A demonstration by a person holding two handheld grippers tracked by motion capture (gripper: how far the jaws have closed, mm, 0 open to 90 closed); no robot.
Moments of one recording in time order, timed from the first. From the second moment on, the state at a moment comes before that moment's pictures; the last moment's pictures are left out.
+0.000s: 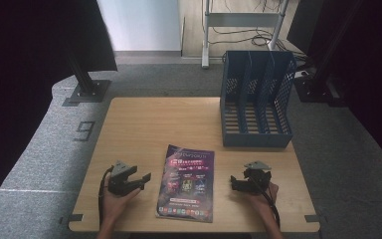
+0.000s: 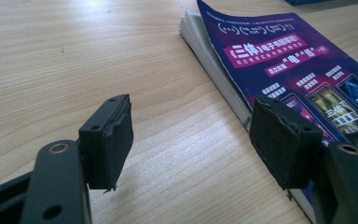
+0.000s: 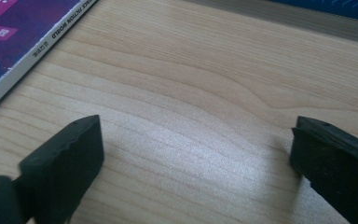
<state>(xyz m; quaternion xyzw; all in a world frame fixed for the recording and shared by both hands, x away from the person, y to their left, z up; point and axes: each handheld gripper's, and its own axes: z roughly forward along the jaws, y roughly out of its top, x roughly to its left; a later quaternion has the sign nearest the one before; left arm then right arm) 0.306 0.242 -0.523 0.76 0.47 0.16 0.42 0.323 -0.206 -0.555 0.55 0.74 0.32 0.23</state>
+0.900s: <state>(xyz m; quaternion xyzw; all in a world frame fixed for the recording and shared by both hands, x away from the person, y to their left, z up) 0.303 0.242 -0.518 0.75 0.47 0.16 0.44 0.326 -0.166 -0.513 0.50 0.73 0.41 0.23</state>
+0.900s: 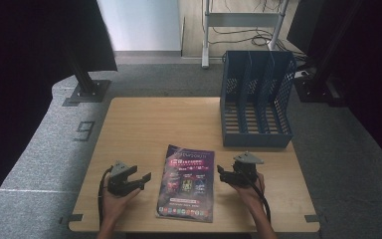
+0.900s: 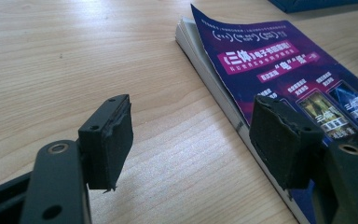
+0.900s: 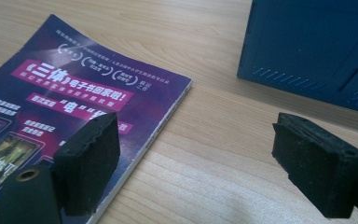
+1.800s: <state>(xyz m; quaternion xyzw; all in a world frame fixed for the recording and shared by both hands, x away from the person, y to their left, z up) 0.306 0.222 -0.525 0.77 0.46 0.14 0.43 0.318 -0.133 -0.529 0.47 0.74 0.43 0.19</state>
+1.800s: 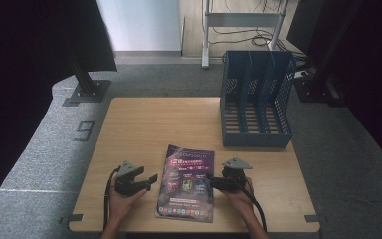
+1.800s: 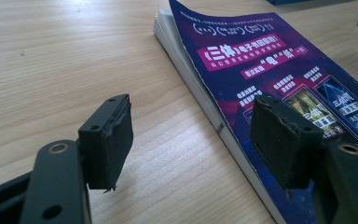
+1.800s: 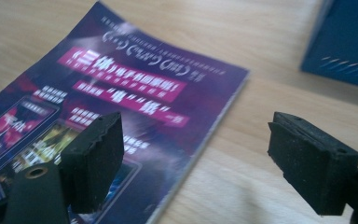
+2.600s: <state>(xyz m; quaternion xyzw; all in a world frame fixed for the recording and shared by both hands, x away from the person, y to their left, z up) 0.306 0.211 -0.527 0.78 0.44 0.14 0.42 0.315 -0.097 -0.550 0.45 0.78 0.39 0.18</state>
